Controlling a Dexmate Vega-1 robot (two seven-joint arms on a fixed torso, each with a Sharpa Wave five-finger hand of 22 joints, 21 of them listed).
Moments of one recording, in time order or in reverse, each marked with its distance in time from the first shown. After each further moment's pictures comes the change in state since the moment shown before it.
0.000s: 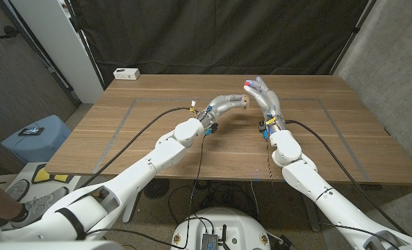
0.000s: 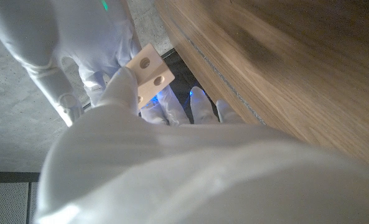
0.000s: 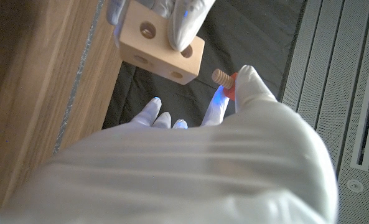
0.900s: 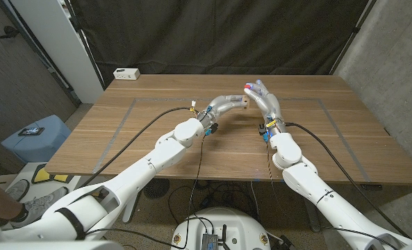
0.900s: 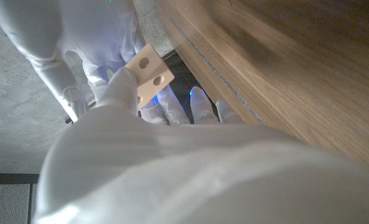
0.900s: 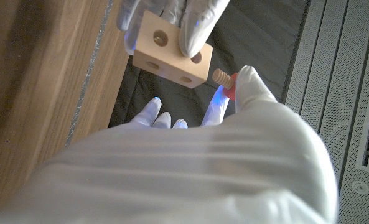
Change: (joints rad) left arm 0.000 0.003 0.002 -0.001 0.002 -0.004 -0.006; left_hand -0.007 -0.001 -0.001 -0.001 0.000 0.000 -0.001 0.001 0.000 0.000 0.000 0.000 -0.005 0.000 0.000 0.000 0.000 0.000 0.000 0.000 0.000; right arm -0.016 -0.004 -0.001 -0.004 0.001 0.000 -0.004; right_hand -0.004 0.004 -0.004 -0.004 0.000 0.000 0.000 0.000 0.000 0.000 0.000 0.004 0.000 0.000 0.000 0.000 0.000 0.000 0.000 0.000 0.000
